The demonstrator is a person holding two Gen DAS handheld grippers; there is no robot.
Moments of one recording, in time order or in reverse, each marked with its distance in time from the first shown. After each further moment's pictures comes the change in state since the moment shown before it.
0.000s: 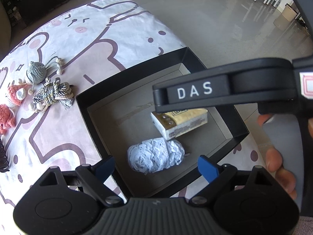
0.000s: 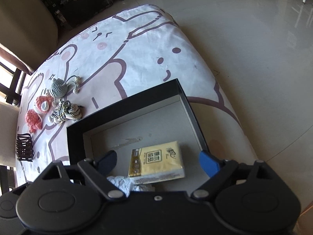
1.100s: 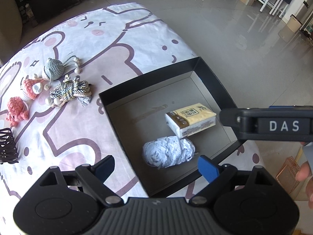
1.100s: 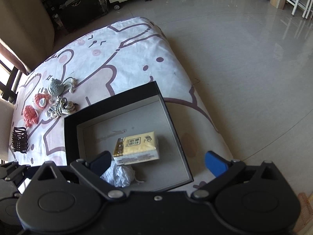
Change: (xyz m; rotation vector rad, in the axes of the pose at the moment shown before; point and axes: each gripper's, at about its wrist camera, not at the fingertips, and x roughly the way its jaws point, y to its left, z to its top) left arm -0.025 0.022 -0.013 -0.046 -0.047 0.013; right arm -0.051 -0.013 -0.026 -0.032 -0.070 -0.084
